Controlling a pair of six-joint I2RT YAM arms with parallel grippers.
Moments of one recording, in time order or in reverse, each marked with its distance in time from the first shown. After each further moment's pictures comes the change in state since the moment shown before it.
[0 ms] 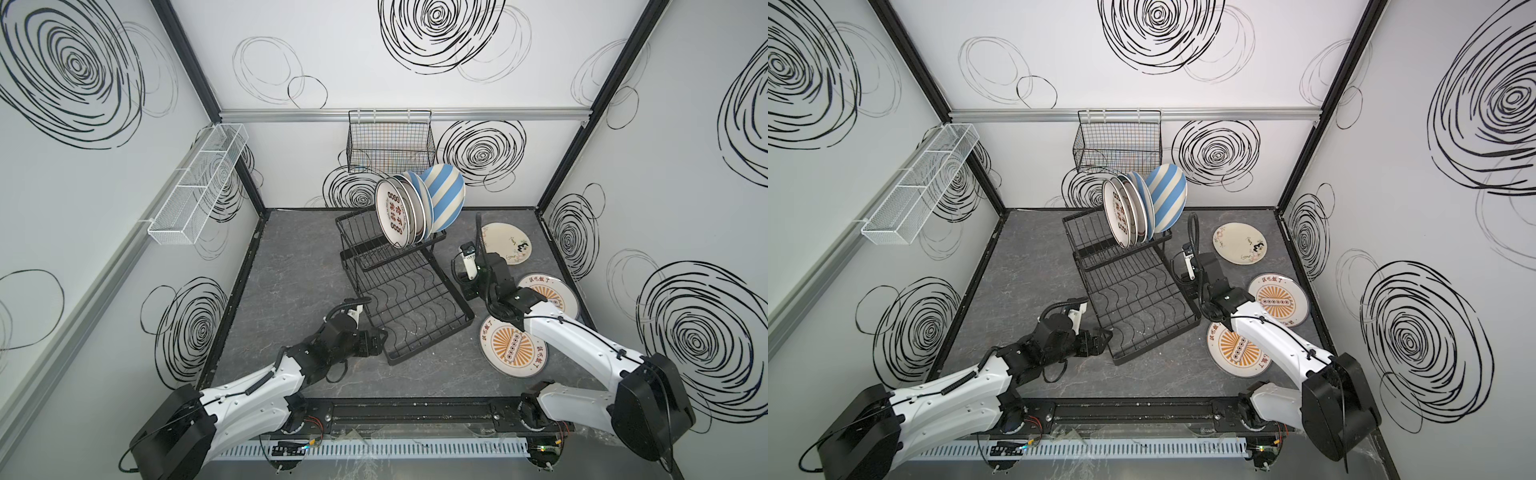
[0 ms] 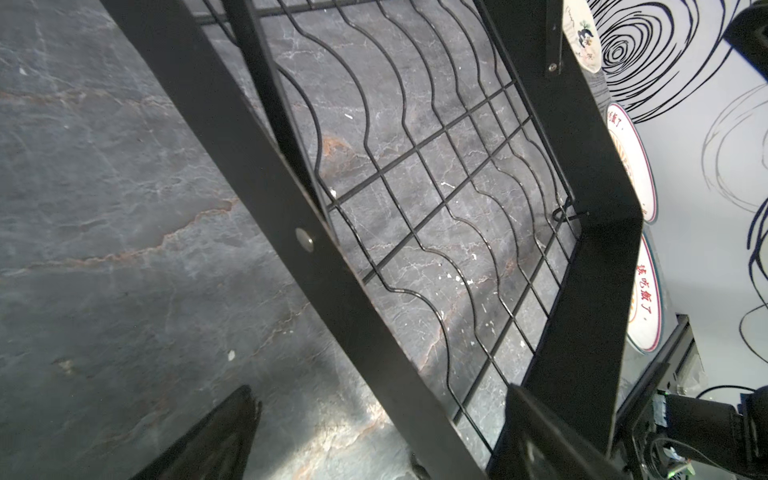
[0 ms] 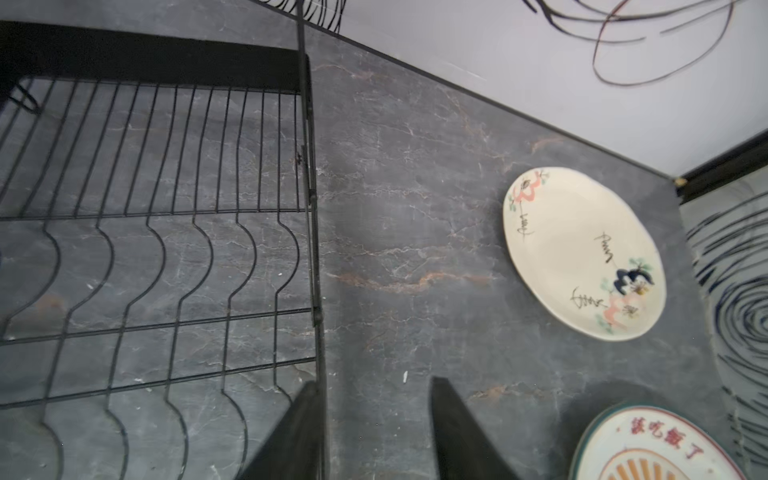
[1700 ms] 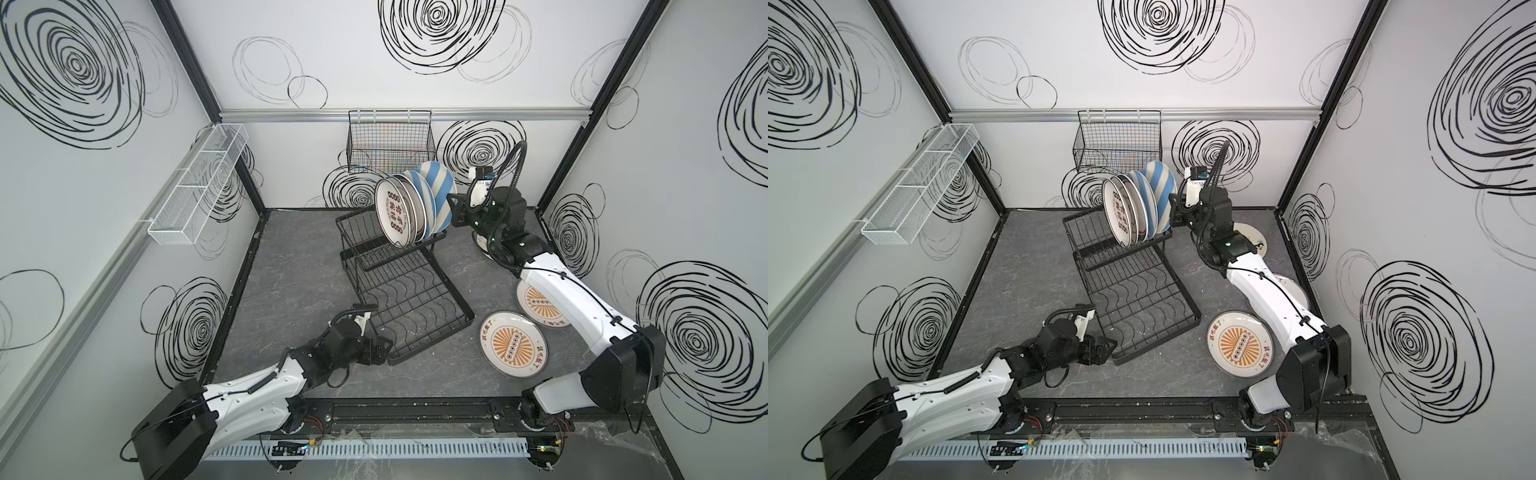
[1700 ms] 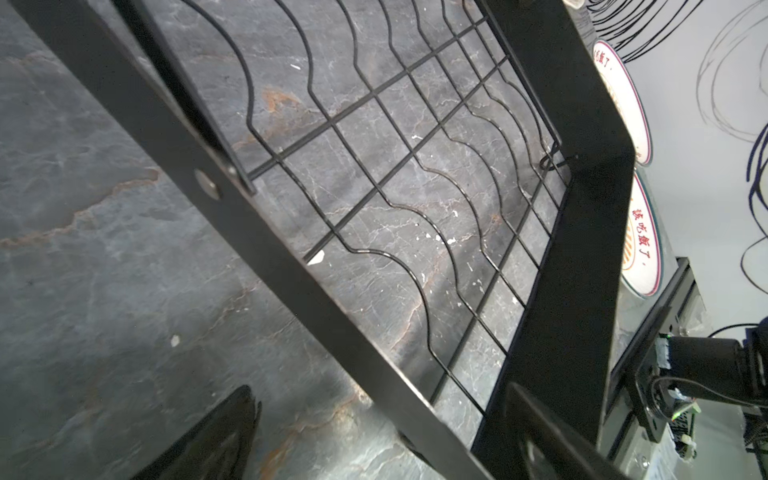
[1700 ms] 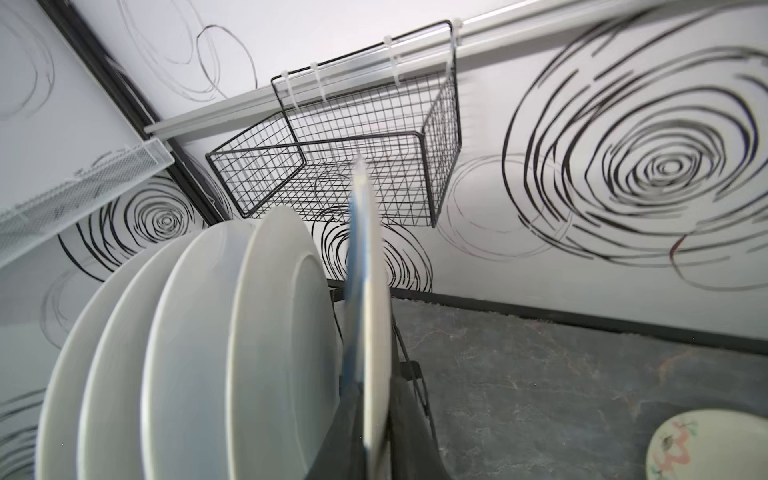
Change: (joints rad) left arm -0.072 0.015 -0.014 0.022 0.021 0.060; right arm -0.083 0.257 0.584 0.168 -0.313 0.297
